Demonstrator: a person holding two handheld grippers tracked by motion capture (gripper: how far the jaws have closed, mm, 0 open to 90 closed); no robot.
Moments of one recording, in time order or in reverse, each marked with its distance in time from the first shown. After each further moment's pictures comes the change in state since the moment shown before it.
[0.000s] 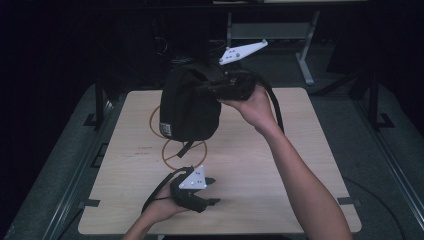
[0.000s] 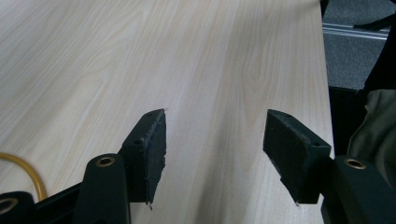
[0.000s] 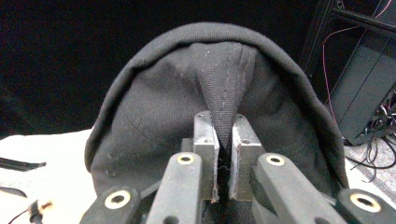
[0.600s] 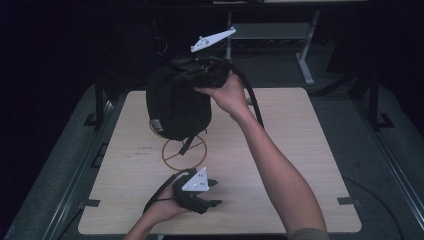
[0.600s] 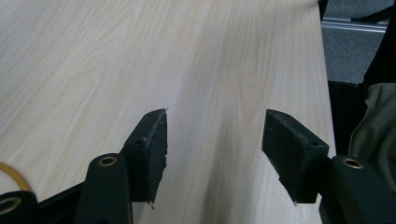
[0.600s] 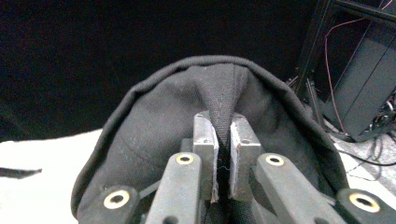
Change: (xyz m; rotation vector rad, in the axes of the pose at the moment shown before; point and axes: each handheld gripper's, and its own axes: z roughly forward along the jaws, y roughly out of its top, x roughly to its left) left arm -0.001 -0.001 0.007 0.011 -0.018 0.018; right arm -0.013 0.031 0.054 0.029 -0.010 0.028
